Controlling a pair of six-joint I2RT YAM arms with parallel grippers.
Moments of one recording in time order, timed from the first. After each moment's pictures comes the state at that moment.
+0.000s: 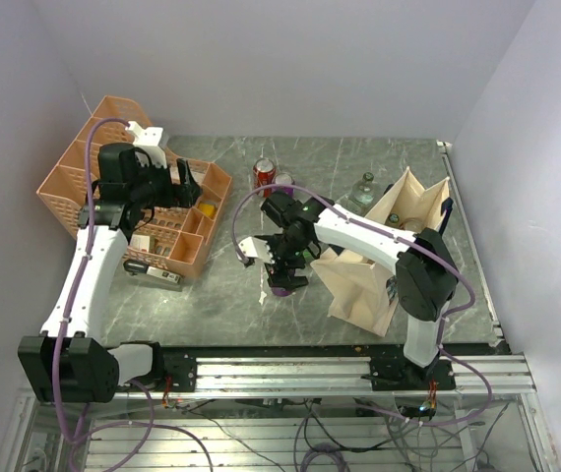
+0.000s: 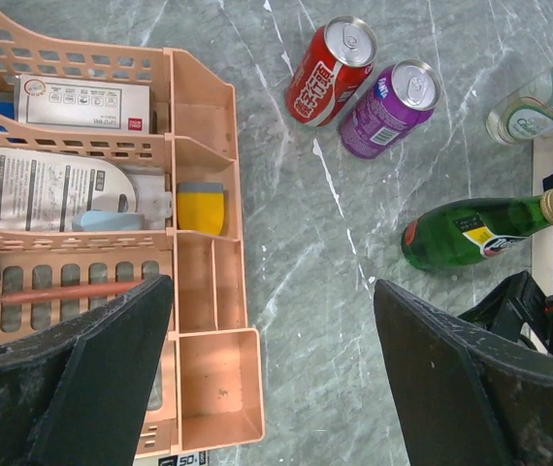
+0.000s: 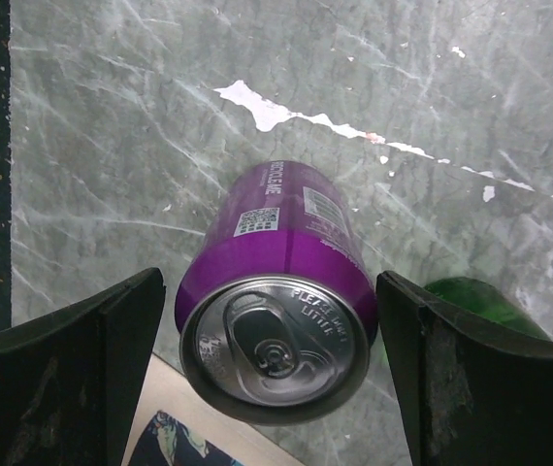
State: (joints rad) left arm -0.04 1.21 1.16 -0.46 0.37 -0.08; right arm 0.84 1.88 1.51 -0.97 -0.42 -1.00
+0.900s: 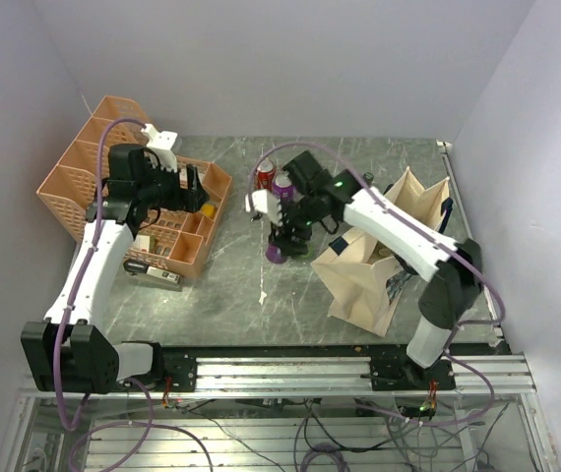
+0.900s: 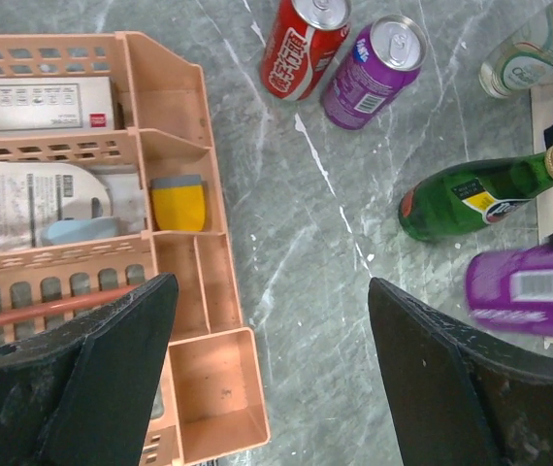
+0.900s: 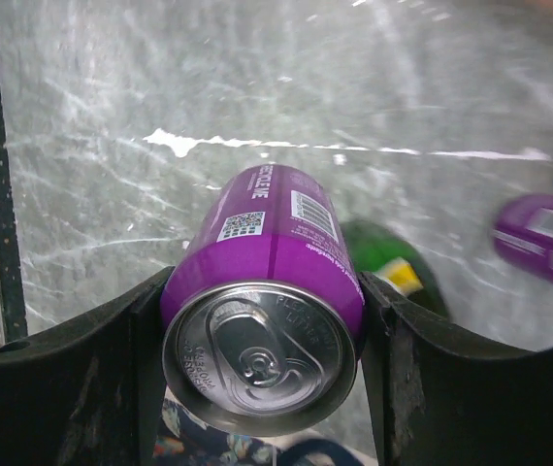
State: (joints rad) left arm -0.06 1.25 1.15 -0.45 0.43 -0.01; right arm 0.76 1.78 1.63 -0.95 -0.44 -0.83
